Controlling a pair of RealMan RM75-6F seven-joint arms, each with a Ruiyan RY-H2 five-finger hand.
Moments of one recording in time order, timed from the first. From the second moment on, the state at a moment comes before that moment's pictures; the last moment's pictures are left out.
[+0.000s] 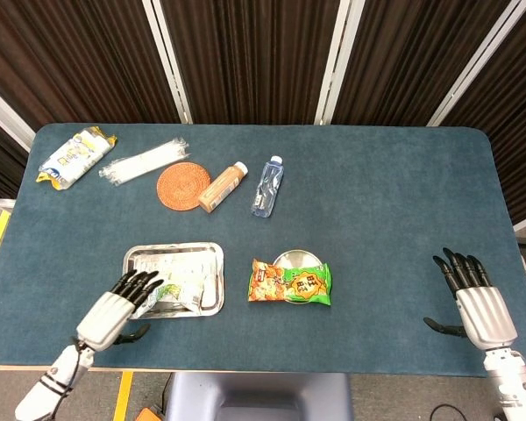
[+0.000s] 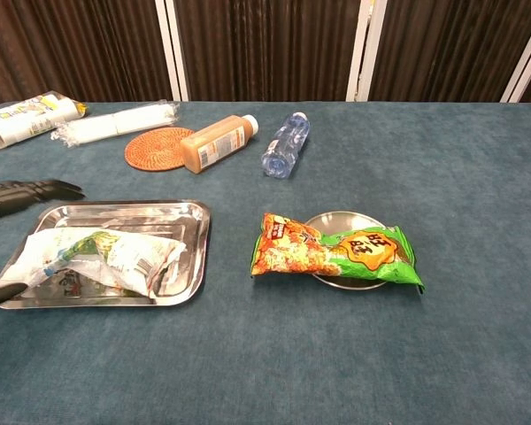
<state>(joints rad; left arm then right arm) -0.34 -1.32 0.03 -1.53 1.73 1.19 0.01 0.11 -1.14 0.01 -1.59 -1.56 1.42 -0.05</state>
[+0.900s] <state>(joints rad) -0.52 -1.44 -0.06 -1.43 1.45 0.92 0.15 0.11 -1.12 0.01 -1.59 -1.55 1.41 -0.04</state>
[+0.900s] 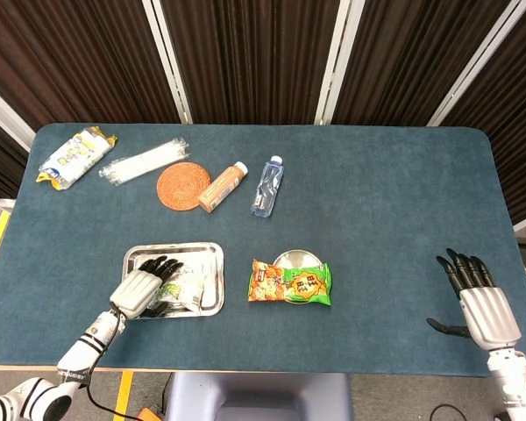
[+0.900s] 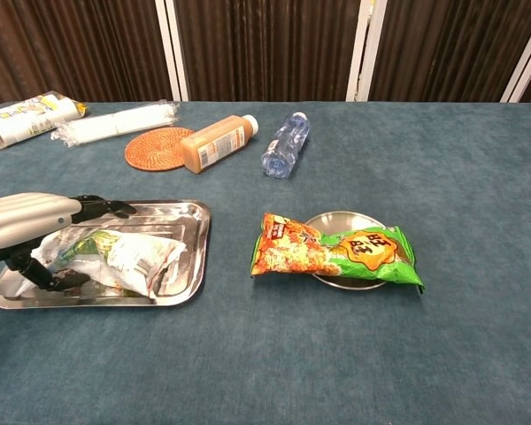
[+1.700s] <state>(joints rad) -0.65 -1.56 -0.18 -1.20 1.50 1.05 -0.07 0.12 -1.12 0.03 -1.59 -1.52 1.40 -0.03</state>
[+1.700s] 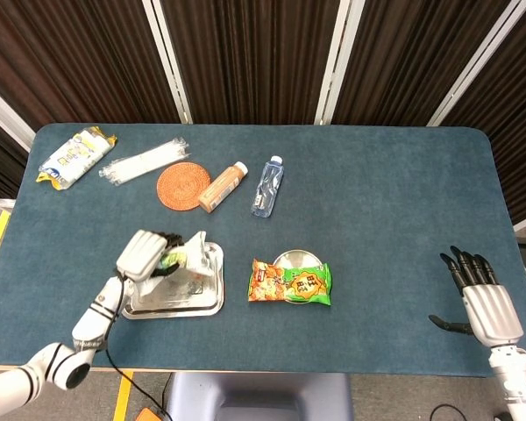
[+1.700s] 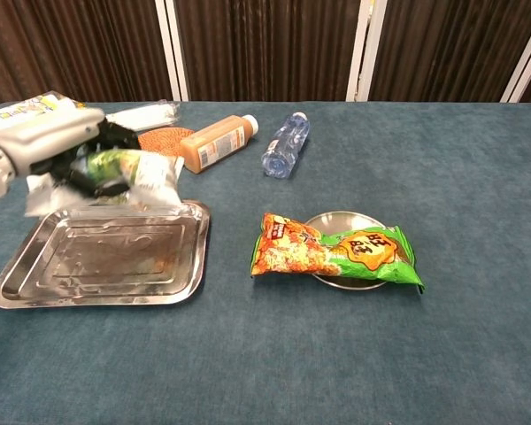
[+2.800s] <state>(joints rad) -1.08 -2.07 -0.12 -0.26 1.59 0.87 -0.76 0.16 -1.18 0.05 -1.56 -1.42 1.30 -0.08</state>
